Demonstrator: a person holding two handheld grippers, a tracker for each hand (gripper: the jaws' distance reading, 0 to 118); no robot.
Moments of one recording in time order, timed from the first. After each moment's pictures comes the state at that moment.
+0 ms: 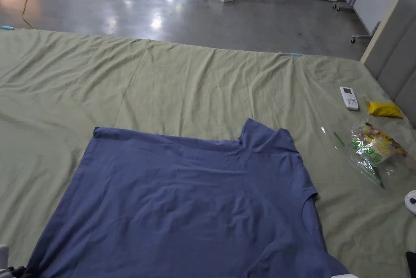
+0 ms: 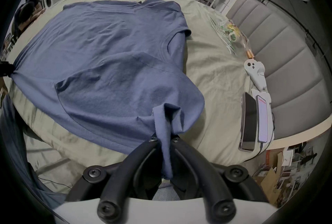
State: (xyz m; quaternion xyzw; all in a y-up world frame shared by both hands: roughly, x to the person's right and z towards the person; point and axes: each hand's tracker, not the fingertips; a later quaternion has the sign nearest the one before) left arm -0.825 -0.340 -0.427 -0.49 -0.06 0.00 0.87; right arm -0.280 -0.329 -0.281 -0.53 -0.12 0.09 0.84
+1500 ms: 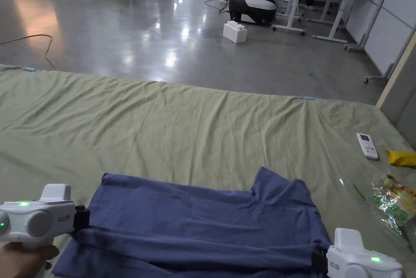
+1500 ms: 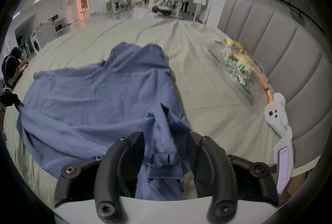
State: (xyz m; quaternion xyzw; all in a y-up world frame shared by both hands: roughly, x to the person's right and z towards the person) left arm -0.762 -0.307 -0.626 -0.41 -0.06 -0.01 0.91; right arm -0.213 -0.325 -0.474 -0.40 -0.15 0.01 0.90
